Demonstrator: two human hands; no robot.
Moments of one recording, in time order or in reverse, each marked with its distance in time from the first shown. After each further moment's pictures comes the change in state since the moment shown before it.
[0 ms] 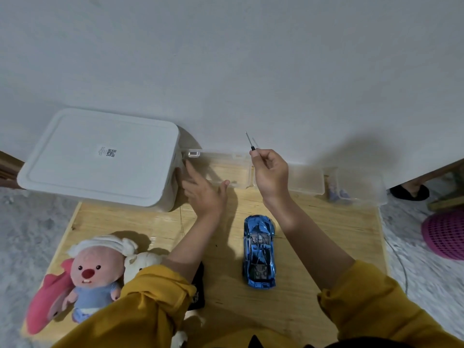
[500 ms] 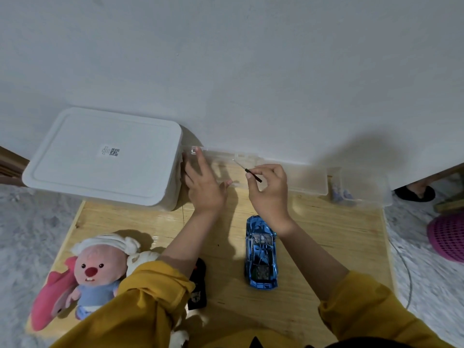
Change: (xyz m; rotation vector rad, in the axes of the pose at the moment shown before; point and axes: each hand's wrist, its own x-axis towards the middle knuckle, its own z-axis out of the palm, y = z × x) left_hand 0.014 -0.004 -0.005 0.177 -0.021 0.225; right_hand -0.018 0.040 -0.011 -0.460 -0.025 -0.333
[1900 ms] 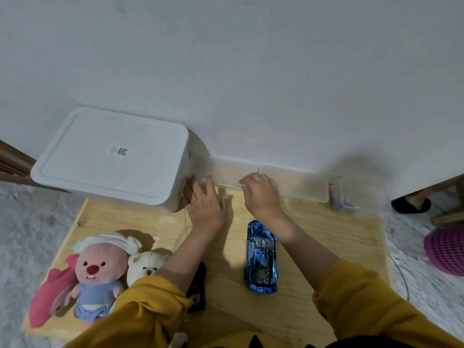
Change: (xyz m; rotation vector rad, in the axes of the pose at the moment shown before) left_hand -0.023 -0.030 0.010 0.194 -0.116 0.057; right_hand 0.016 0.017 0.016 -0.555 -0.391 -0.237
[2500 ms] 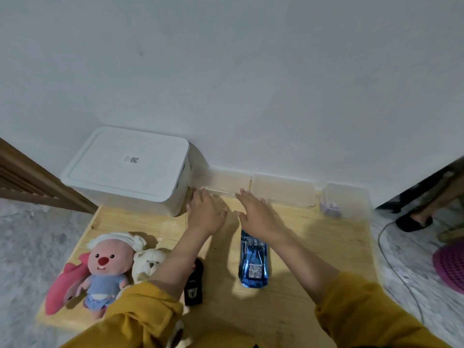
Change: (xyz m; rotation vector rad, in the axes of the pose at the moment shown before) left_hand -0.018 0.000 -0.027 -0.075 -0.177 0.029; right_hand -0.052 -0.008 -0.024 0.123 -0.255 0.001
